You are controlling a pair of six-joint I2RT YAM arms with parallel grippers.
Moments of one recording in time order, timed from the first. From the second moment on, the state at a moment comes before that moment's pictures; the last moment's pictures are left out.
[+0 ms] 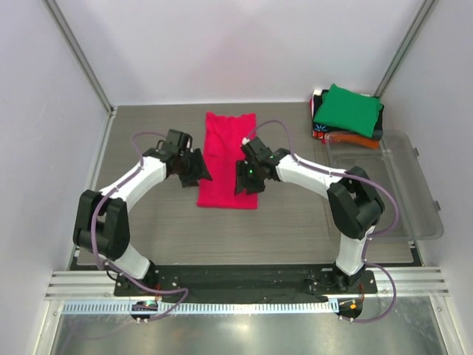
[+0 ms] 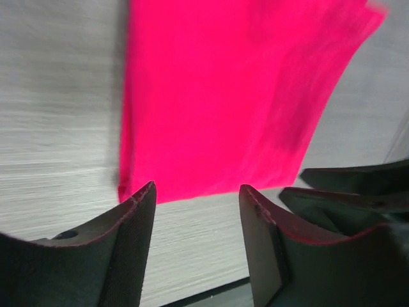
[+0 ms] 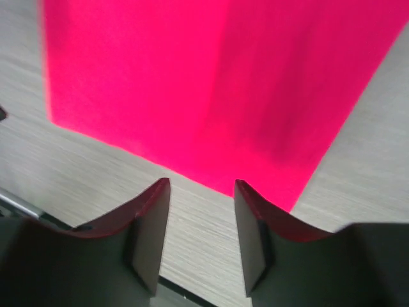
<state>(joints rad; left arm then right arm) -0.33 1.58 1.15 -0.59 0.19 -0.66 0.68 1.84 1.36 -0.55 -0.12 0.60</state>
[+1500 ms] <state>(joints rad) -0.41 1.07 0.53 -0.41 0.19 -0.74 0.67 1.37 0.81 -0.40 -0.13 0.68</state>
